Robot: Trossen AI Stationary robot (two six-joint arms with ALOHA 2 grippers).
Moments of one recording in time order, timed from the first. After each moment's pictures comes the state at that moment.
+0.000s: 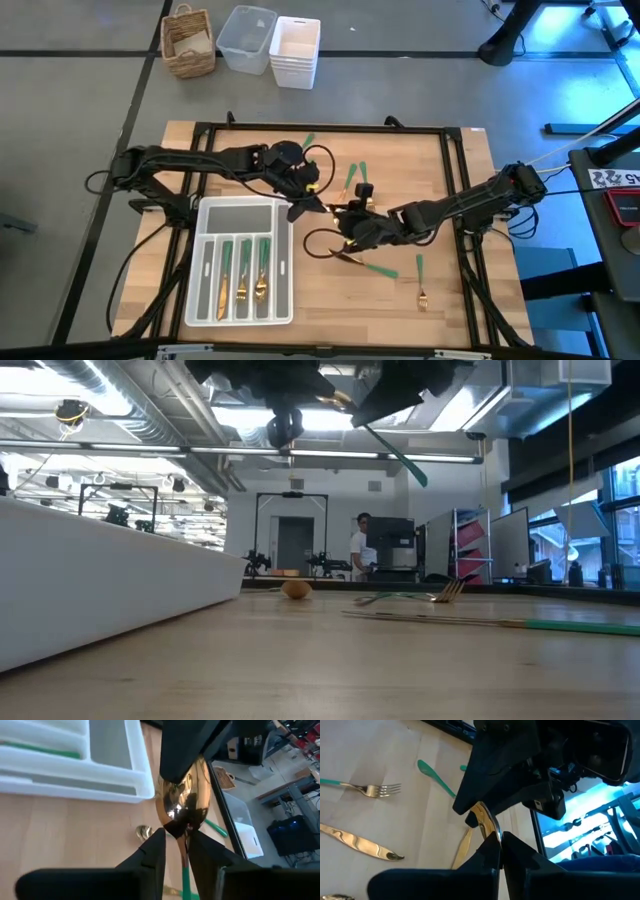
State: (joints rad) left arm 0.15 1.50 1.18 -0.26 0.45 -0.33; right arm 0.33 1.59 1.22 -0.35 0.71 -0.08
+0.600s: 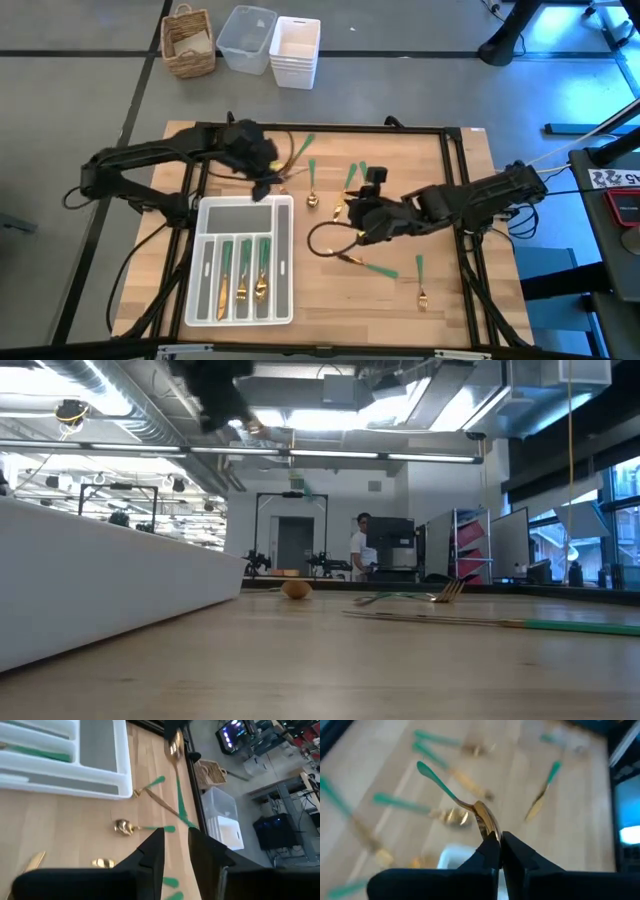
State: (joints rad) left arm 0.26 1.20 1.18 -0.82 0.20 -0.13; right arm 0.33 1.59 1.64 -0.92 0.72 -0.06
